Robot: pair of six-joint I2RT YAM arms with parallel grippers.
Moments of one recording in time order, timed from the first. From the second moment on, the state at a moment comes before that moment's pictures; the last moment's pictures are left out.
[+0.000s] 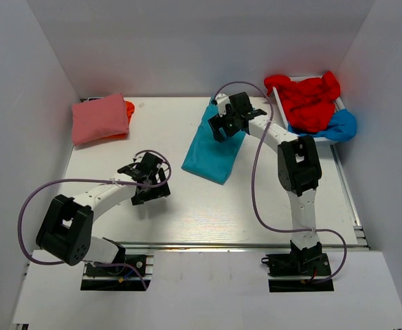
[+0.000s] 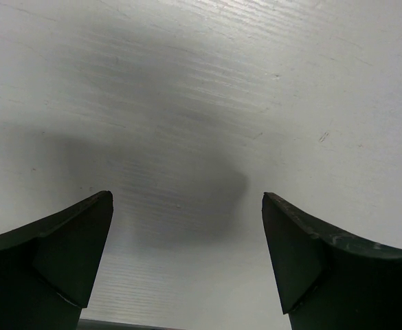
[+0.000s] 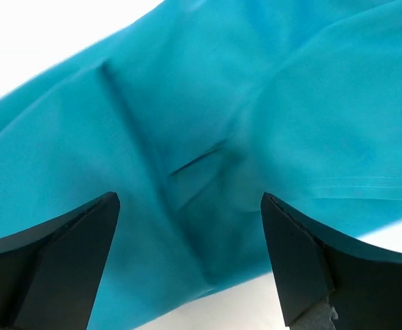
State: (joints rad) left arm -0.48 1.38 0.76 -0.58 -0.21 -0.72; right arm 0.42 2.19 1.76 -0.42 -0.28 -0.28
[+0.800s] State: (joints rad) left arm -0.48 1.67 1.05 -0.24 -0.06 -0.44; right arm 0.45 1.47 0.89 -0.21 -0.33 0.18
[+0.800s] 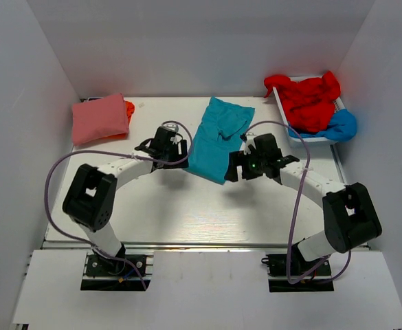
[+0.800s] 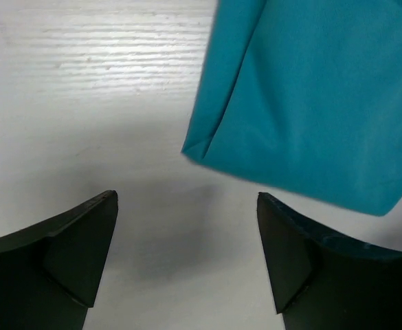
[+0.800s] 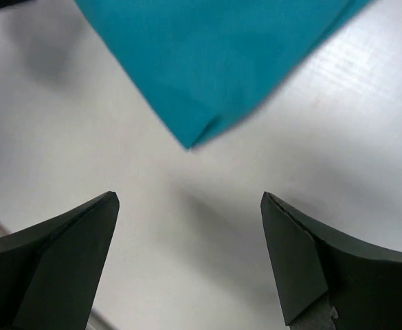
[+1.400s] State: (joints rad) left arm -0.47 1.93 1.15 -0.07 0.11 -0.33; right arm 0.45 1.70 0.86 -0.05 -0.40 0.48
